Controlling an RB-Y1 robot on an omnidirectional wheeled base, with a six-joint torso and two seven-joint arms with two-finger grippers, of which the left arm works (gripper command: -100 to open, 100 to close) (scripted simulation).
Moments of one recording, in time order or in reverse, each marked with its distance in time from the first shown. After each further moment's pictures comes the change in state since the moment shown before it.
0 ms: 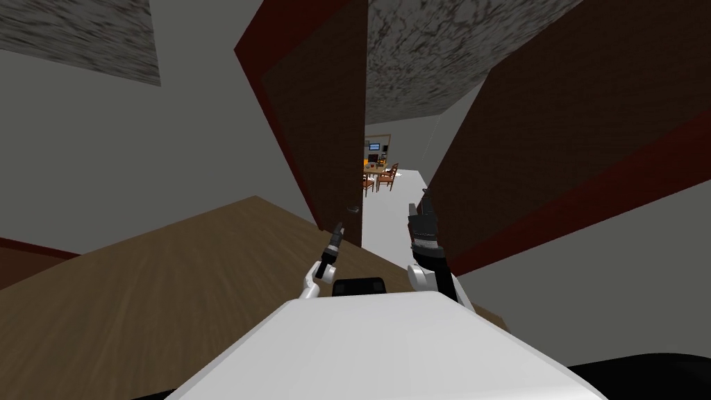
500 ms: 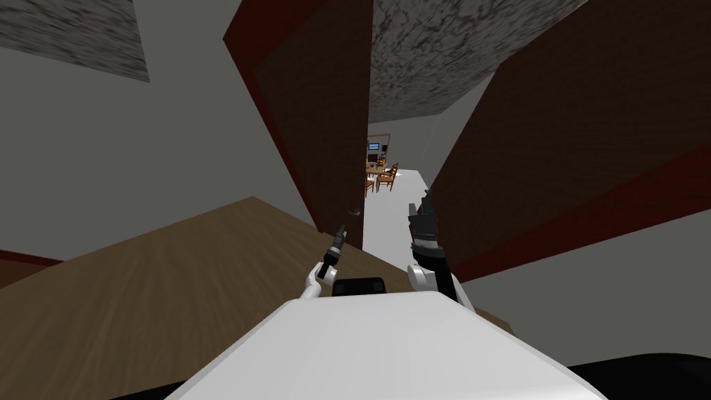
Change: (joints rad) arm -0.062 -0.002 -0.031 0.160 -0.004 -0.029 0.025
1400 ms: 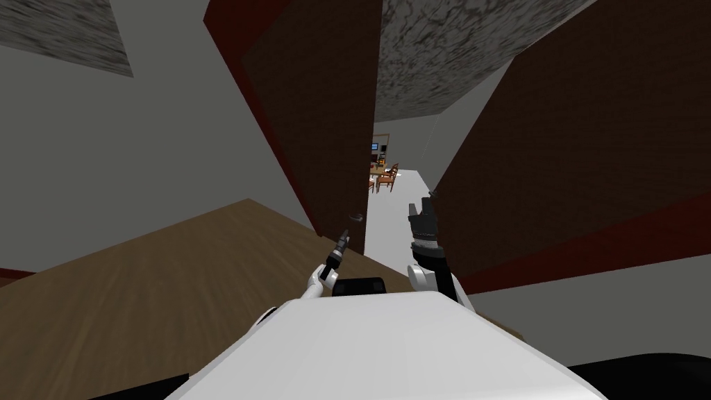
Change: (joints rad) arm -0.073 -0.012 -0.044 0.206 -0.007 -0.028 0.031
